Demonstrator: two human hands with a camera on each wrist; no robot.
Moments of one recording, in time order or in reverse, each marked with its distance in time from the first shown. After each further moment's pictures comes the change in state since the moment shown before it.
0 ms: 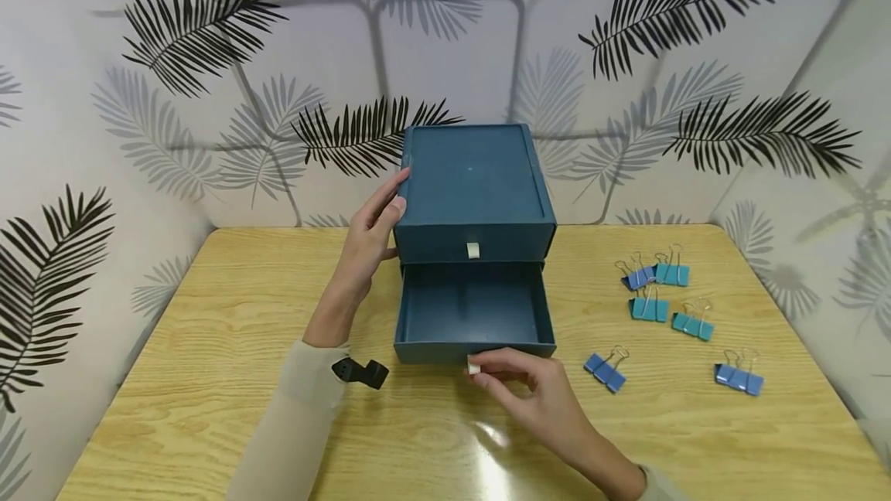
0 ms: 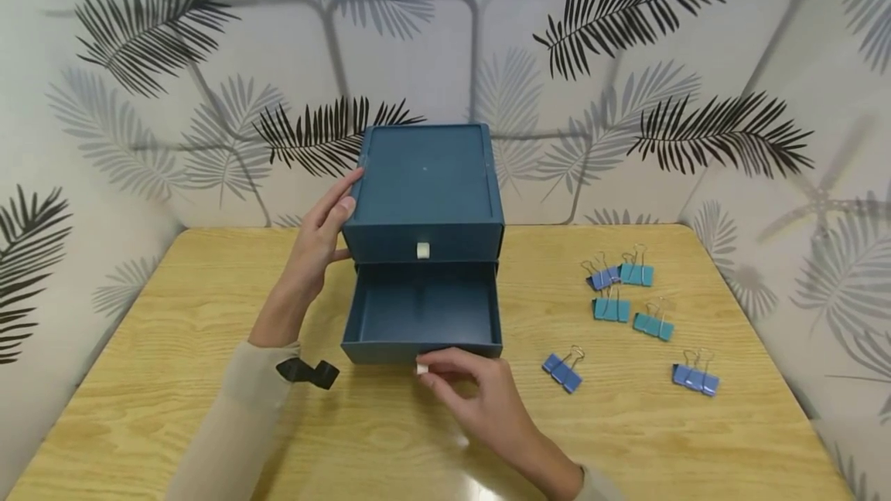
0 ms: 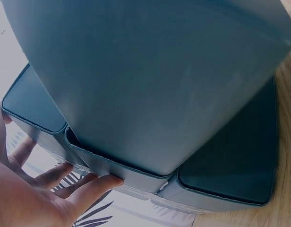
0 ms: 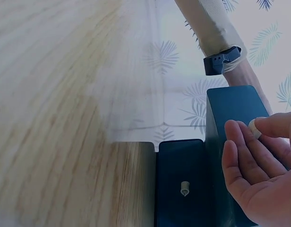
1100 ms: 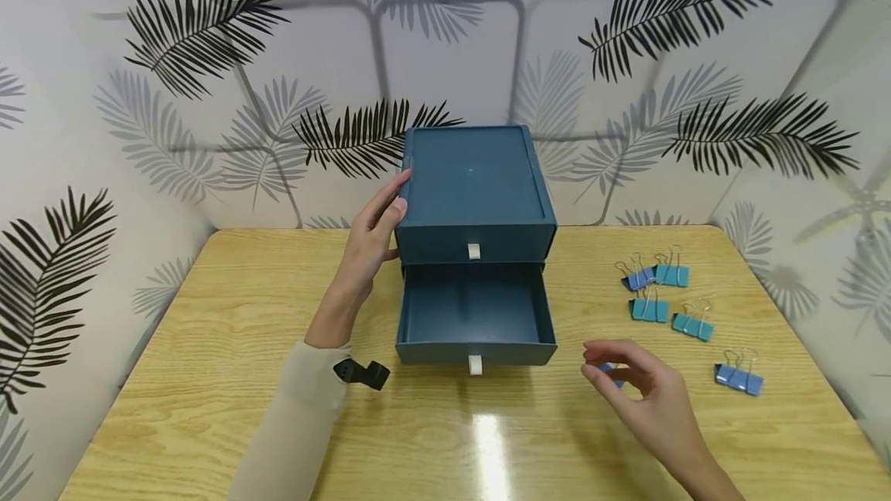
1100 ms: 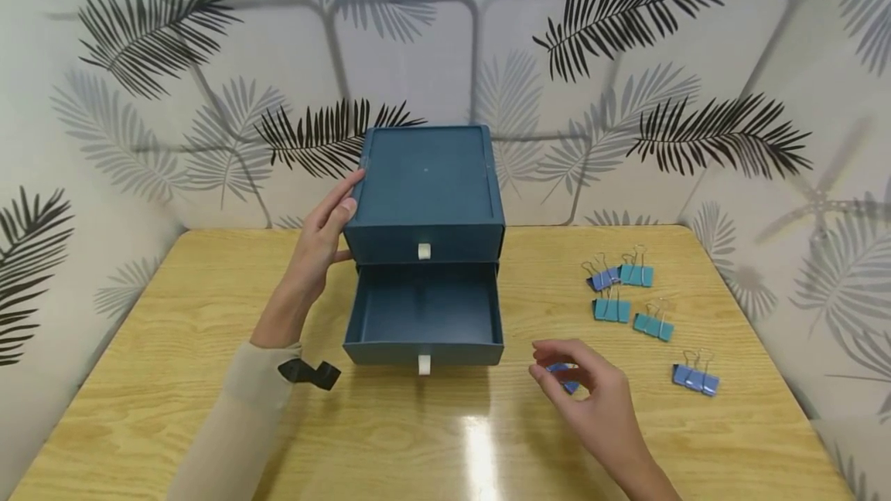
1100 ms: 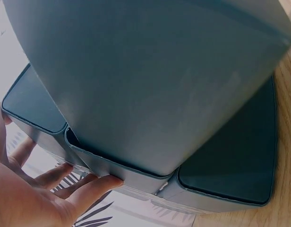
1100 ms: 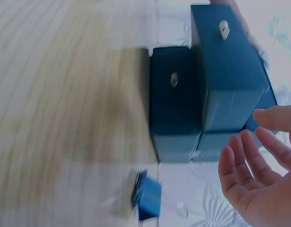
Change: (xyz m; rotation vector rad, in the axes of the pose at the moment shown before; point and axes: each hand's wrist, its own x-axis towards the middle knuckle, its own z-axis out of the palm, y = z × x) left_hand -0.001 -0.001 0.000 -0.002 0.003 0.009; right_hand -0.046 0.005 -0.091 -0.268 0.271 0.022
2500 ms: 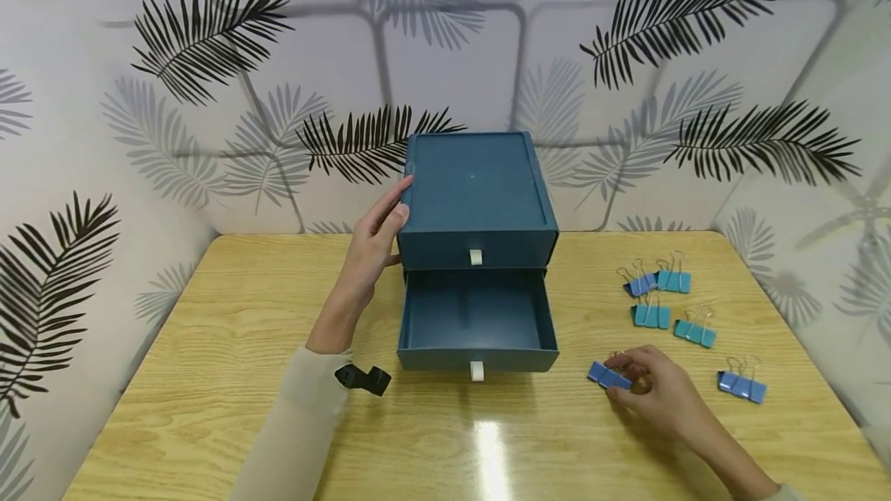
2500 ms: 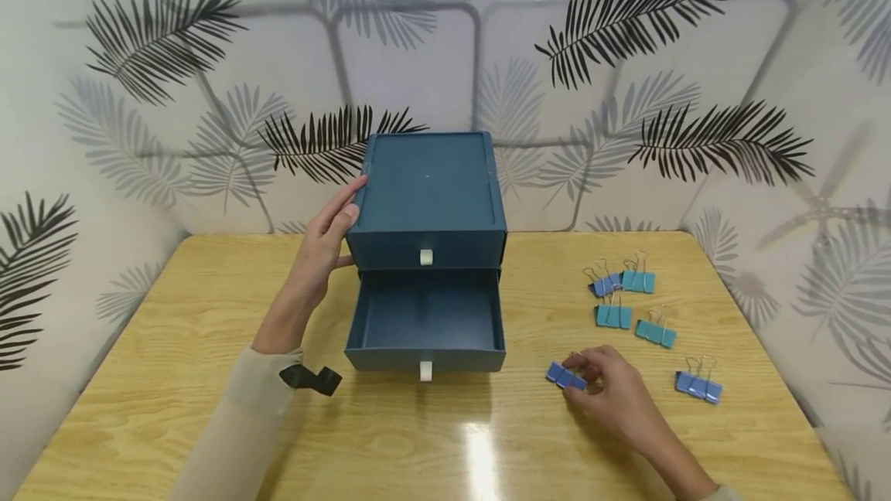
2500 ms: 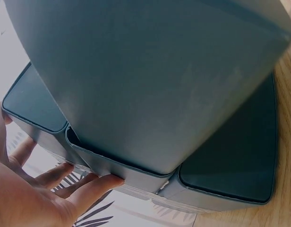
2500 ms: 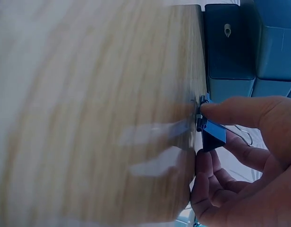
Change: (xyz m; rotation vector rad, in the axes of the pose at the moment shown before) left_hand -0.001 0.000 -0.002 0.006 -0.008 -0.004; right_hand 0.010 0.068 -0.030 -0.371 -0.282 0.220
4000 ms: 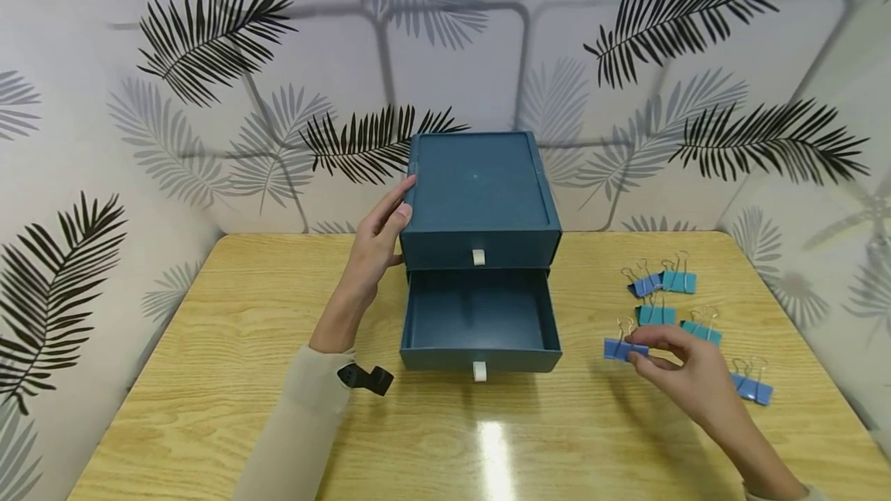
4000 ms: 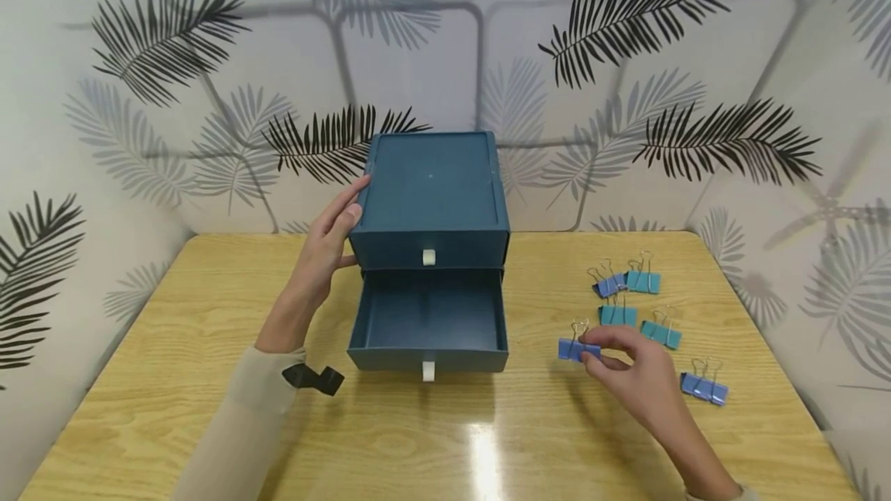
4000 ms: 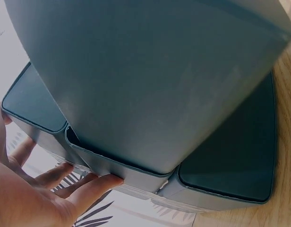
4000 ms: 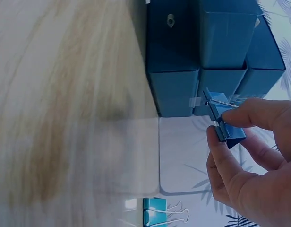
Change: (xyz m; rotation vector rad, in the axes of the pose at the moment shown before) left_hand 0.001 0.000 0.000 -0.007 -0.001 -0.004; right_hand 0.002 -0.023 -0.031 0.311 0.187 -0.044
